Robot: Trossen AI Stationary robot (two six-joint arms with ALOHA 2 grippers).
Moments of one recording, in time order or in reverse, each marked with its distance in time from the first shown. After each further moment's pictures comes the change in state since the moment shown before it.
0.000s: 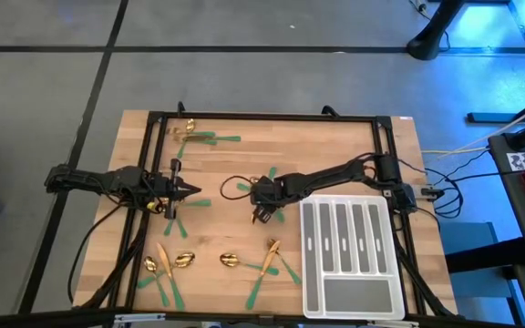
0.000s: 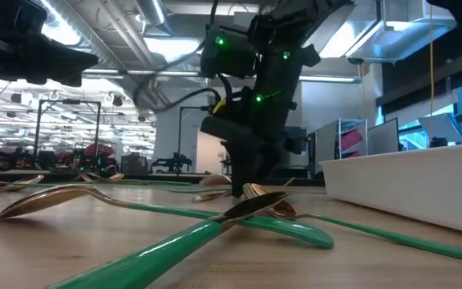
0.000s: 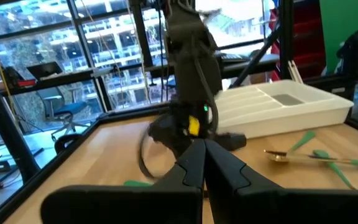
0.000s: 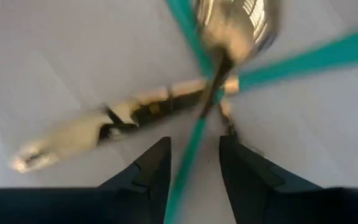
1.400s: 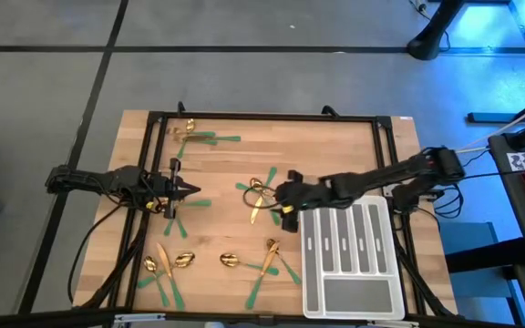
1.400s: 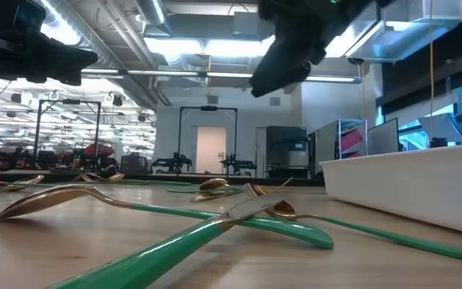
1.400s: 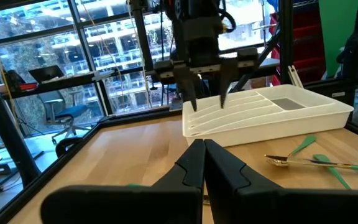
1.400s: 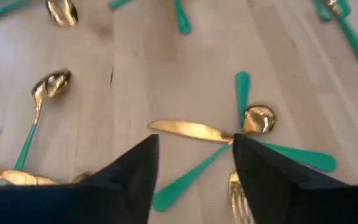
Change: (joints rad) left arm 0.000 -0.016 0.000 -0.001 0.000 0.000; right arm 0.129 -0.501 -0.340 0.330 0.033 -0.483
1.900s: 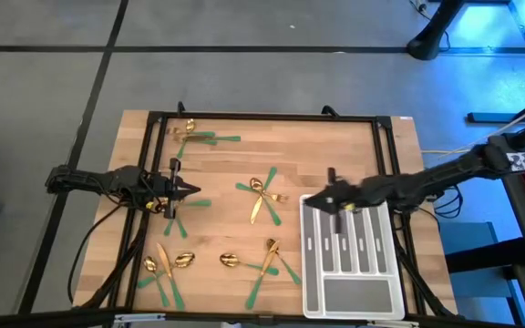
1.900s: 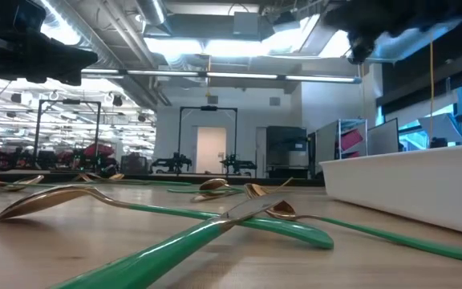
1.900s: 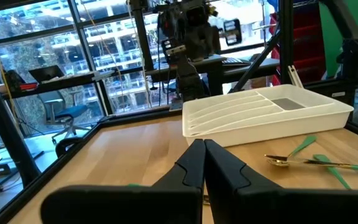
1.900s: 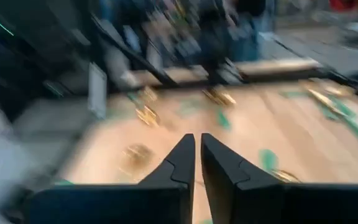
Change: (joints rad) left arm 0.000 0.000 0.000 0.000 0.000 0.000; right arm 0.081 -0.601 -0.608 0.581 0.011 -0.086
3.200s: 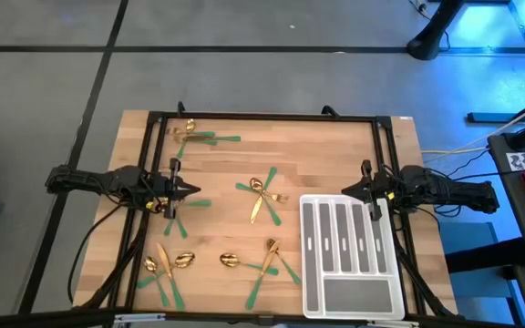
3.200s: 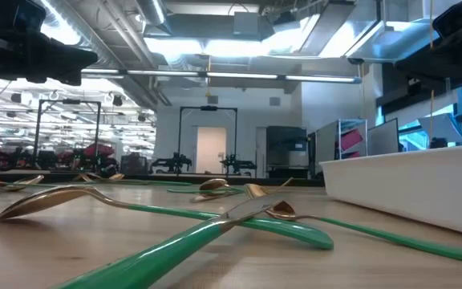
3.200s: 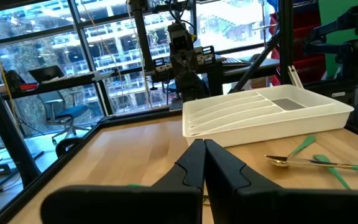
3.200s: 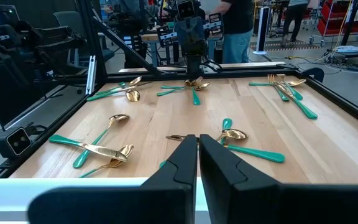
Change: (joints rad) left arm 0.000 -0.001 0.000 0.000 0.000 0.000; right arm -0.264 -1.003 -0.369 -0.521 -0.303 -0.076
